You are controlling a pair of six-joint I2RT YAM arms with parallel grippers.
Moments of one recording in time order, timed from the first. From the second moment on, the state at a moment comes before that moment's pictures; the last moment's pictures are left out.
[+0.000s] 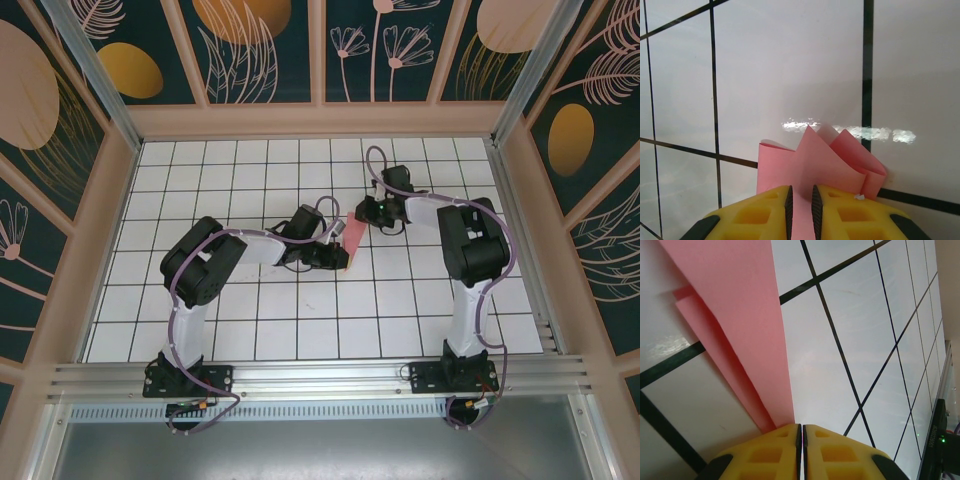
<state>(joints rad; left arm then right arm) -0.70 2.06 1.08 0.12 0.65 -0.58 0.30 2.03 1.23 -0.19 -0.40 0.47</state>
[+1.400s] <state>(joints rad) -0.69 2.06 1.15 0.01 0.58 -0.54 0.36 1.92 1.08 -0.09 -0.47 0.52</state>
